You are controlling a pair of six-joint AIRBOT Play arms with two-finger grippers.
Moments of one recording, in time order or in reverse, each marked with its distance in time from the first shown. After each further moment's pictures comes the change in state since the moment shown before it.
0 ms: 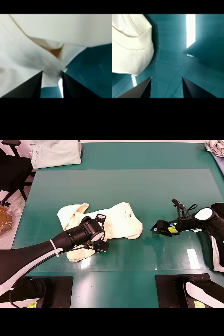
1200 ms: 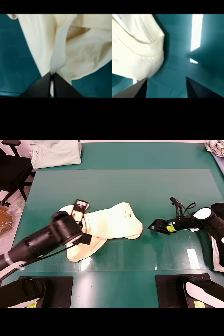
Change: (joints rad) left arm 0.000 0.323 -0.002 0.292 -0.263 -0.090; right arm 0.009 -0.055 0.000 0.130 -0.043 -0.182
